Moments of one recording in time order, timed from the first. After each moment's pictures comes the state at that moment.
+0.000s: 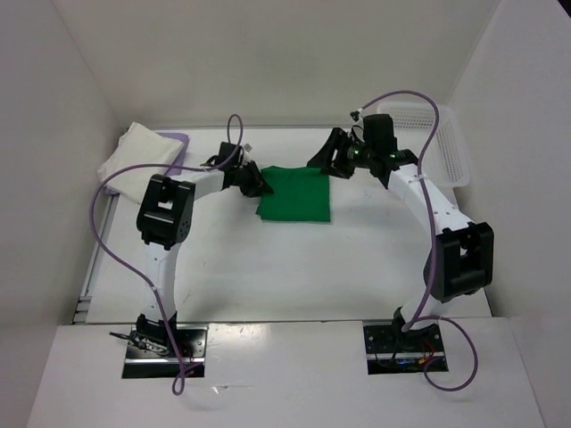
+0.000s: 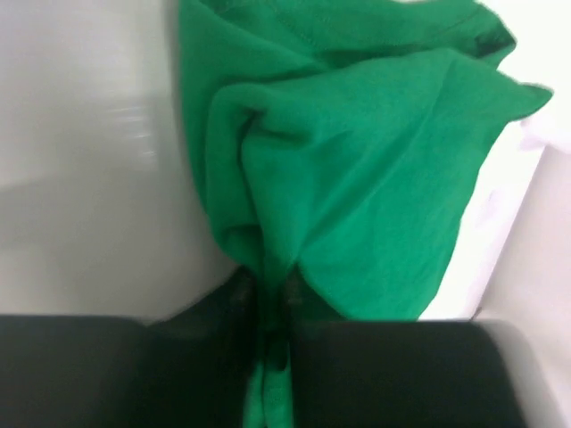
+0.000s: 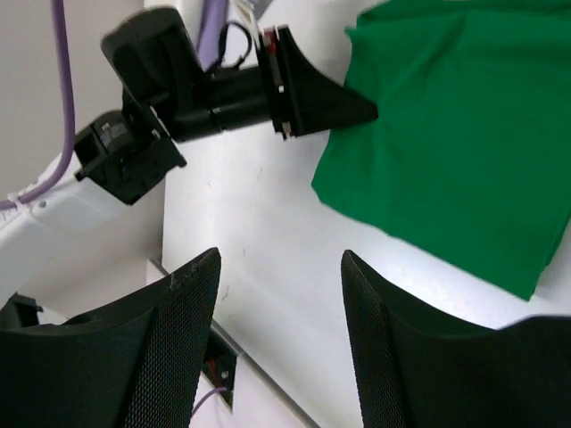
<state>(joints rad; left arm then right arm) -0.25 2.23 1.53 -0.15 0.50 -0.70 0.25 1.61 1.41 -0.36 -0.52 0.65</state>
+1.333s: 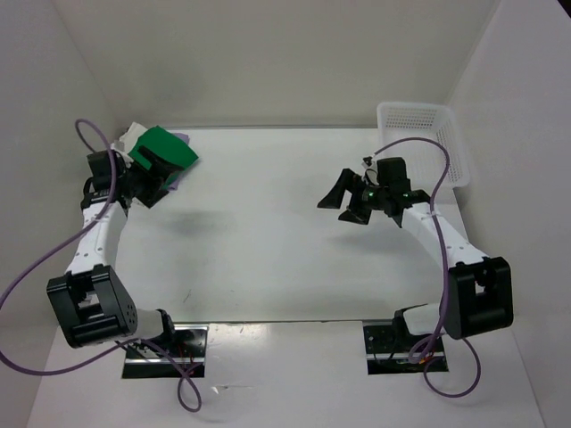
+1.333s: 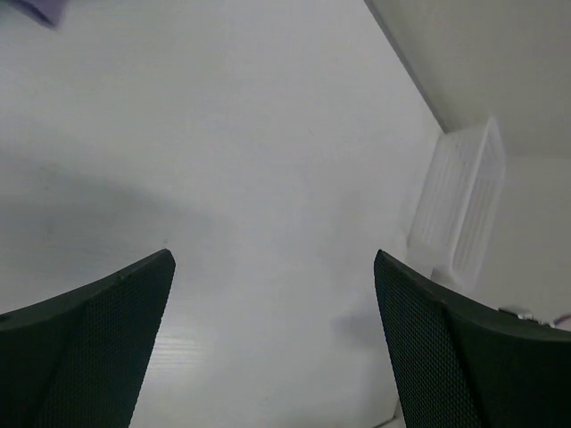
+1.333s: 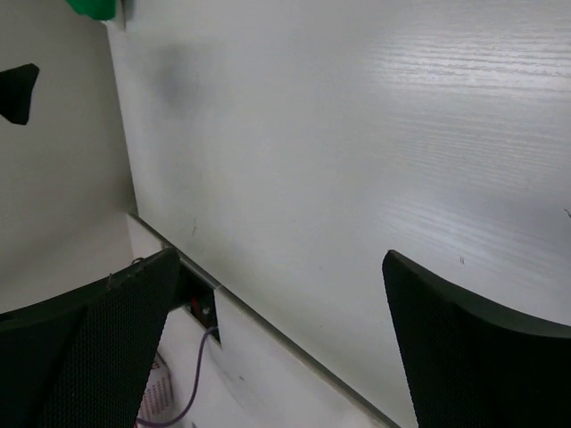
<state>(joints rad) 0.34 1.36 1.05 -0.32 0.49 -0.76 0.18 1.35 0.94 -0.36 -0.59 0.64</state>
